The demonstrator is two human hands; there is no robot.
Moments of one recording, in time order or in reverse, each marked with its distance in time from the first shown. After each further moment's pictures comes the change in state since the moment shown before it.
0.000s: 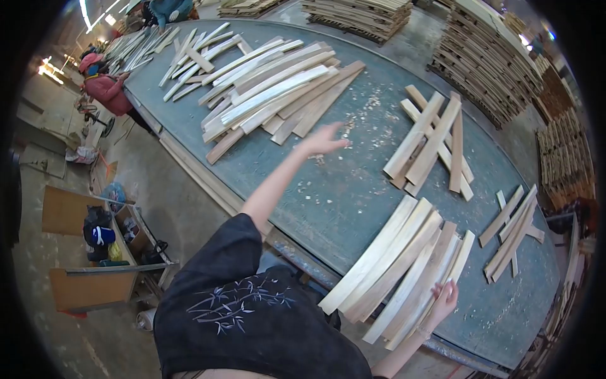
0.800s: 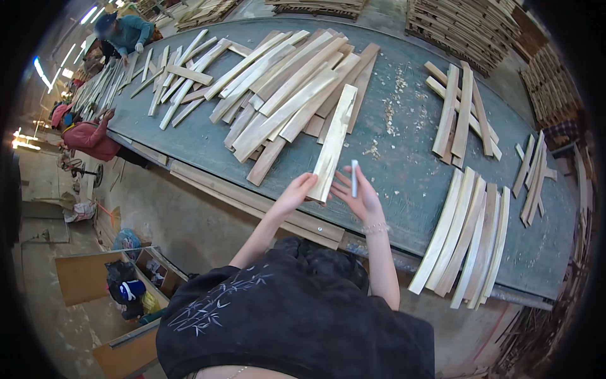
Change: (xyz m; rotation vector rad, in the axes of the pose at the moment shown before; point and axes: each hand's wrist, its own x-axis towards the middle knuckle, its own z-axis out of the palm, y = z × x) left_hand -0.212 -0.081 -0.122 -1.141 -0.200 -0.383; right_hand -0.182 -0.098 0.432 0.879 -0.888 0.654
